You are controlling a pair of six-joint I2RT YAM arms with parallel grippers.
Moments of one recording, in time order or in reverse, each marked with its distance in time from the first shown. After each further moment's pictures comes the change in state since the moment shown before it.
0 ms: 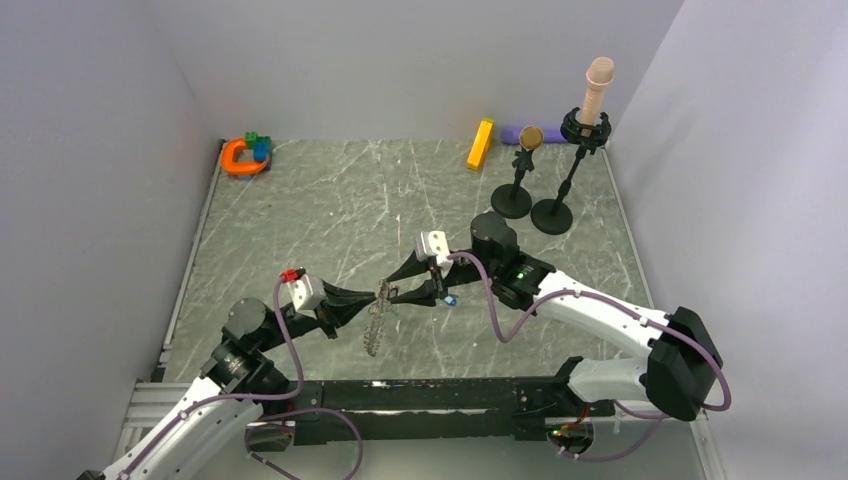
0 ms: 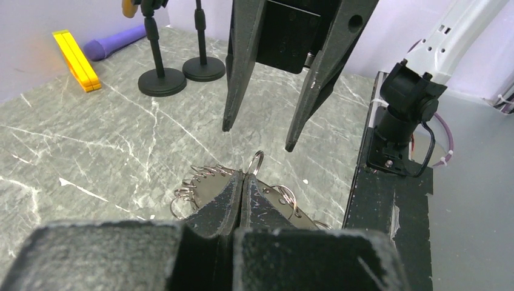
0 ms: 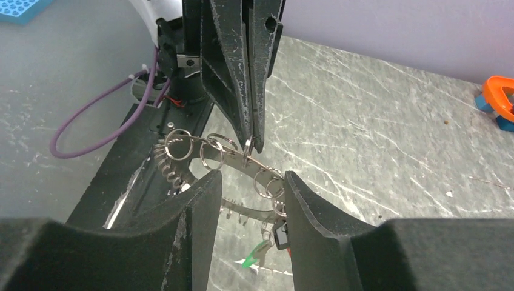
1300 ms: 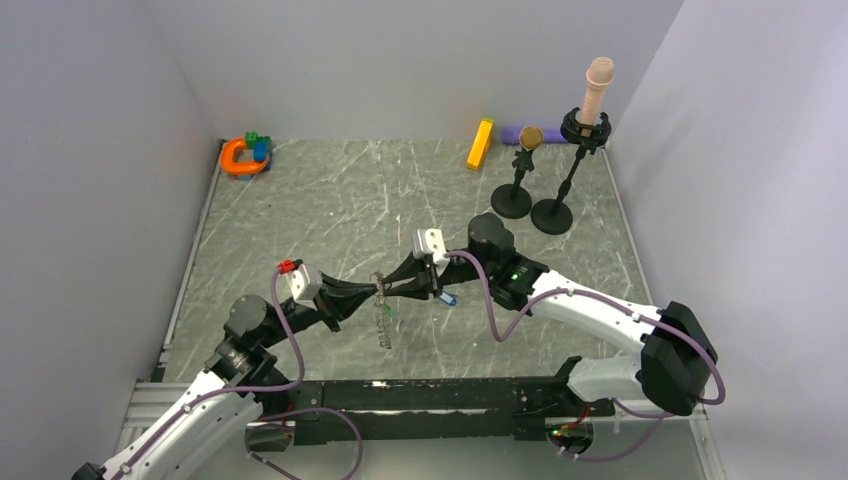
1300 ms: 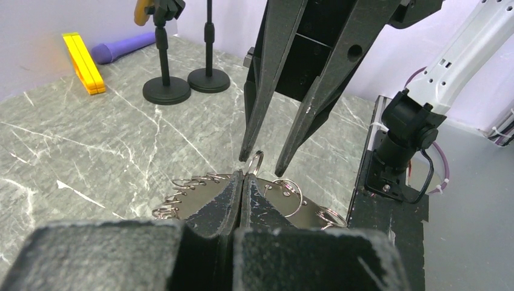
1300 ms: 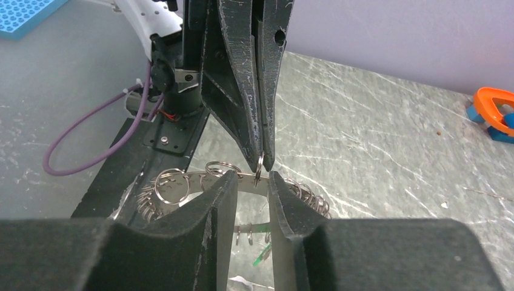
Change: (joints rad) left arm 0.000 0.061 0.003 0.099 -0.055 -0.087; right arm 0.013 0.027 -0.004 0.099 0.016 0.051
